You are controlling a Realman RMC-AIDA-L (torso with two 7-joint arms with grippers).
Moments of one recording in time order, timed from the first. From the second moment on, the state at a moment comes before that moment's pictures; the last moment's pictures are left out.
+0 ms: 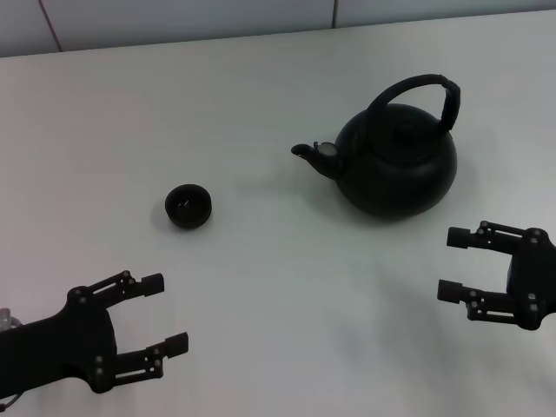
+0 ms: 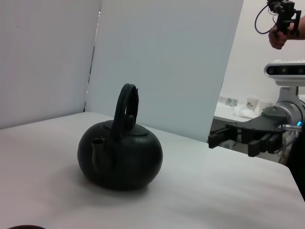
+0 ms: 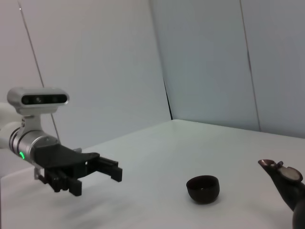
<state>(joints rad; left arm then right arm) -0.33 -2.01 0.88 0.37 1.79 1.69 -0.93 0.29 2.02 -0.33 -0.53 -2.18 -1.86 0.97</state>
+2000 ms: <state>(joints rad) -0.38 -2.07 0.47 0.36 1.83 1.52 -0.84 0.30 2.02 -0.32 -0.53 -2.19 -1.86 0.97</state>
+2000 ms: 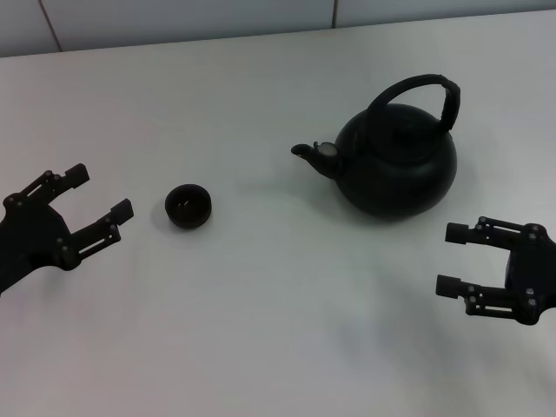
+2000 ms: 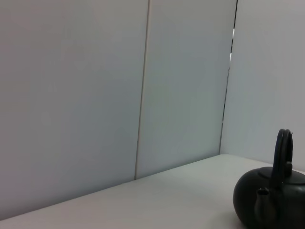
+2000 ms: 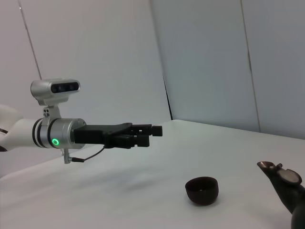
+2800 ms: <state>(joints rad) -0.41 -2.07 0.61 0.31 1.84 1.37 -0.71 0.30 2.02 -0.31 -0.53 -2.19 -1.85 0.98</state>
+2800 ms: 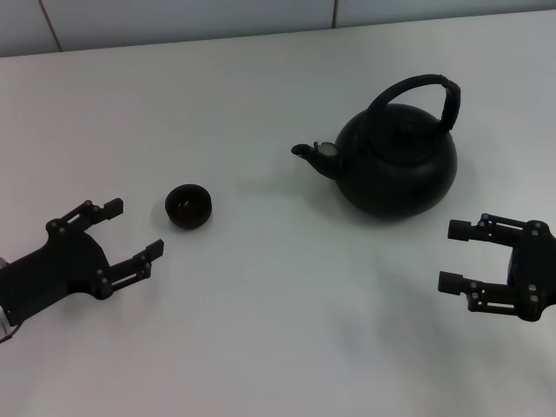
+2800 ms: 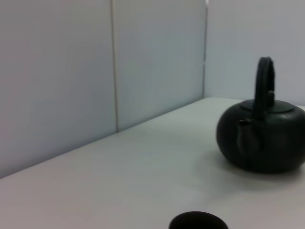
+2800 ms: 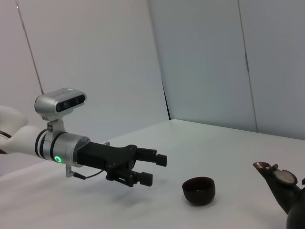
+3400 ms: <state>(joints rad) -0.50 -2.08 0.67 0.27 1.84 1.26 -0.71 0.30 2.02 -0.30 -0.53 -2.18 -1.86 0.99</state>
